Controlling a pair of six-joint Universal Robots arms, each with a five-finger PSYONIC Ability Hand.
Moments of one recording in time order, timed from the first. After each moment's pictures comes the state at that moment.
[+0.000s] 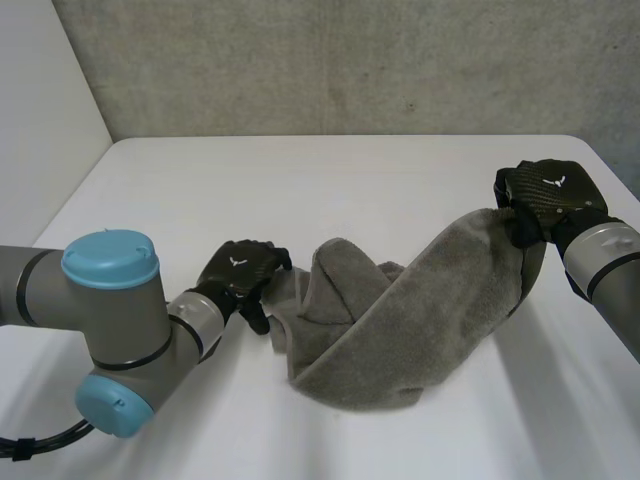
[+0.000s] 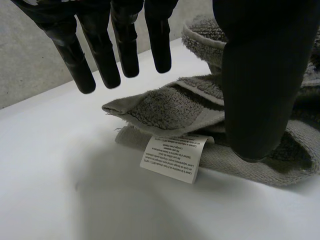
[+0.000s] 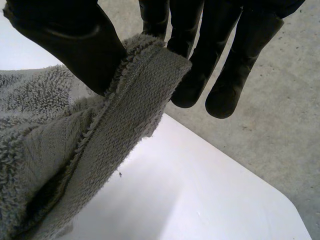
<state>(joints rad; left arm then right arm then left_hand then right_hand) 4.24 -2.13 -1.61 3.42 -1.41 3.27 1.77 -1.34 1.66 -0.19 1.37 2.86 0.45 0.45 0.45 0.45 0.28 1.32 1.31 1.32 1.34 1.15</state>
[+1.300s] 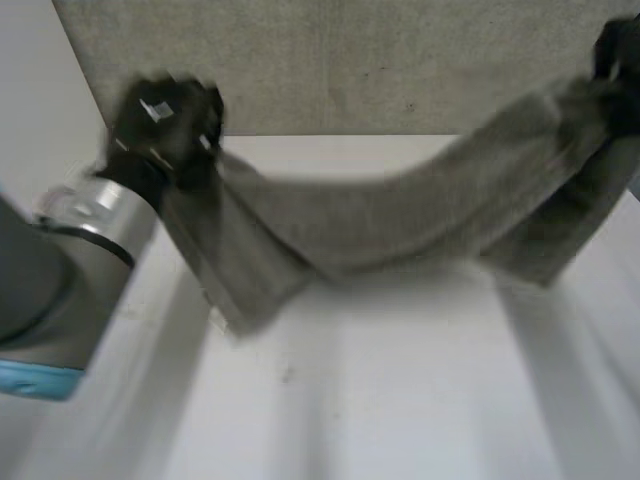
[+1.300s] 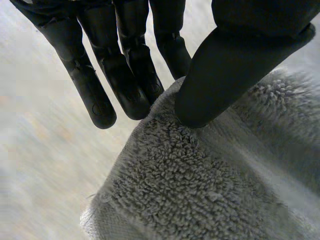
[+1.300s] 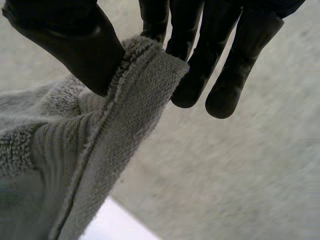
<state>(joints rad) 4.25 -1.65 -1.61 3.48 -1.54 3.36 1.68 -1.68 1.55 -0.08 1.38 2.86 1.19 1.22 1.22 1.22 1.02 1.32 1.31 1.32 1.34 1.15</state>
